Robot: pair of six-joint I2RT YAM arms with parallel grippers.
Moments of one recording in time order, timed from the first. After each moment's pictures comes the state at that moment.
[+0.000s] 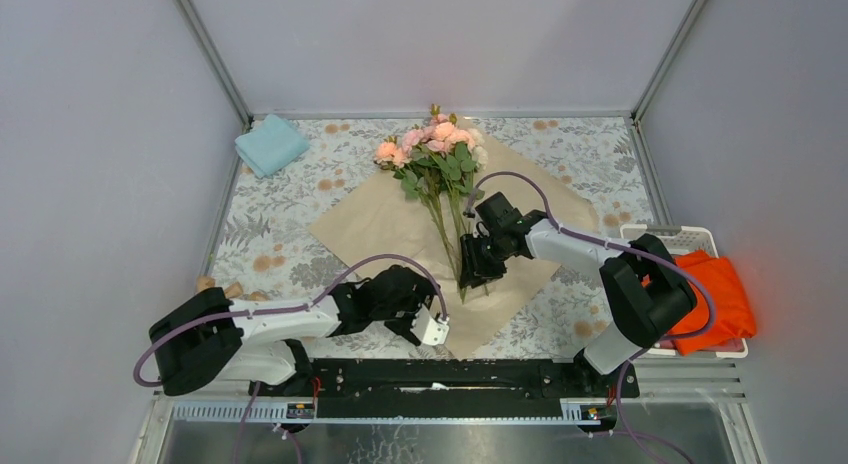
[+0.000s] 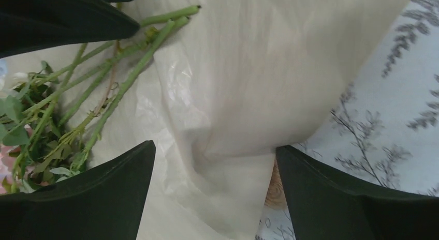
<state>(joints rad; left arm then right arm) -1.03 1.24 0.46 -0.04 0.13 1.03 0.63 1.60 0.92 -0.50 -0.38 0.46</state>
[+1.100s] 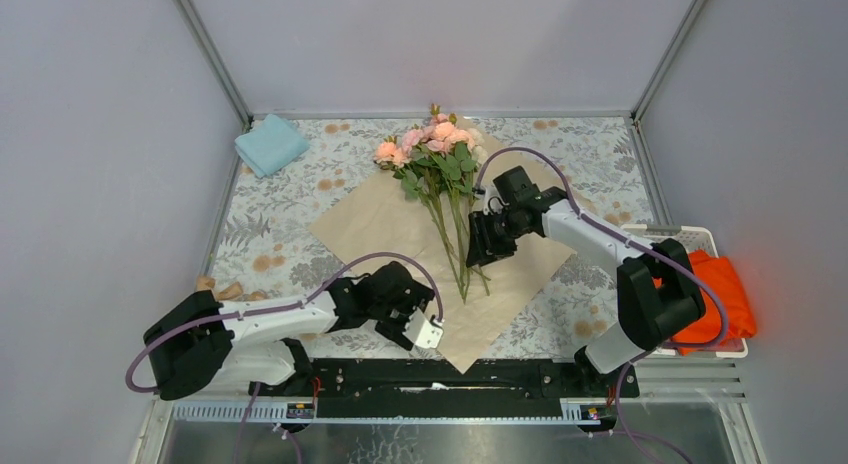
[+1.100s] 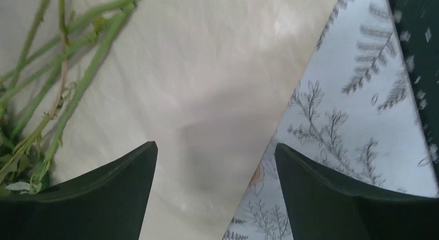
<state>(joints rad) -1.02 1.24 0.52 -0.22 0.24 1.01 0.50 1.56 1.07 -0.66 -0.48 0.29</state>
